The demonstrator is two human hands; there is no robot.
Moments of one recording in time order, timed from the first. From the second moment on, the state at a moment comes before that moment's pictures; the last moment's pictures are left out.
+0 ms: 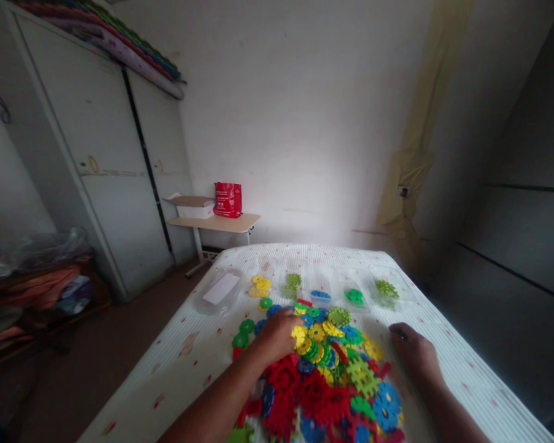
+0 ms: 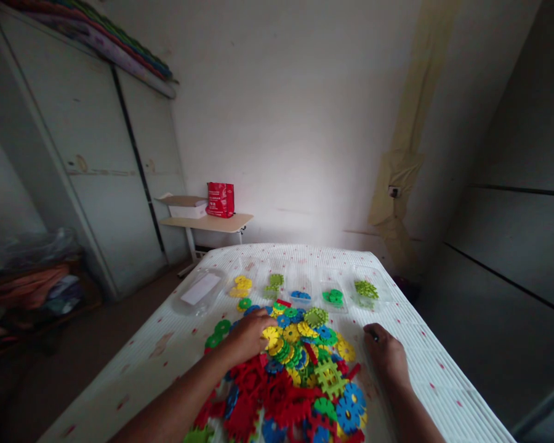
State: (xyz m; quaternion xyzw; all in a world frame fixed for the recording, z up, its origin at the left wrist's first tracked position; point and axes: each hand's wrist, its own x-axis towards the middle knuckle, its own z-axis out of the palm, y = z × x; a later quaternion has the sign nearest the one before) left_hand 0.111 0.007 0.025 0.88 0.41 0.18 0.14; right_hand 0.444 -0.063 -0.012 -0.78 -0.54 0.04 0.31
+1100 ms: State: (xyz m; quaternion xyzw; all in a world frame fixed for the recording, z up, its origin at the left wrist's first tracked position) left_hand 0.053 0.104 0.067 0.44 0.53 0.57 0.44; right_hand 0.444 -0.063 -0.014 -0.78 -0.55 0.03 0.31
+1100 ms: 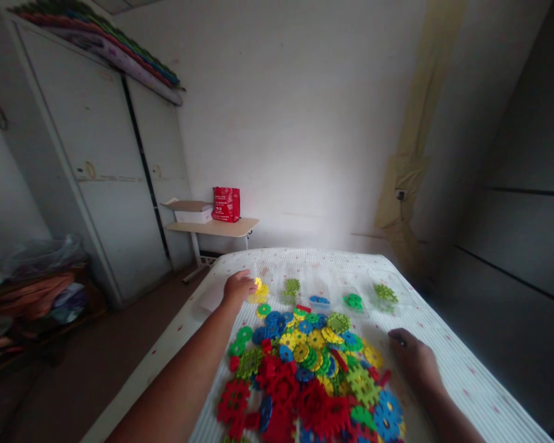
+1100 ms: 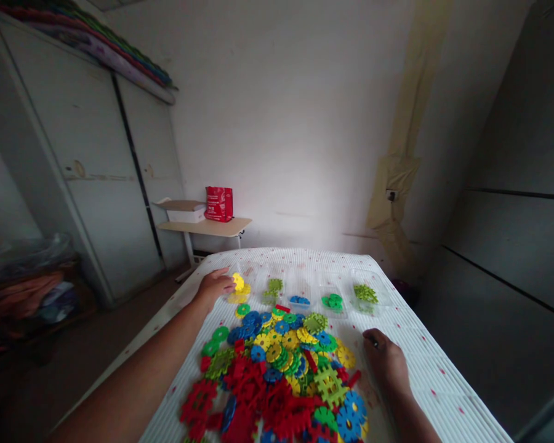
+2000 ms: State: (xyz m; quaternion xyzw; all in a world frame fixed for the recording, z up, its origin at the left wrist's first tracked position) left_hand -0.001 -0.001 -0.017 0.58 0.64 0.46 0.21; right_hand 0.441 -0.065 -0.012 -0.78 -0.55 0.03 0.29
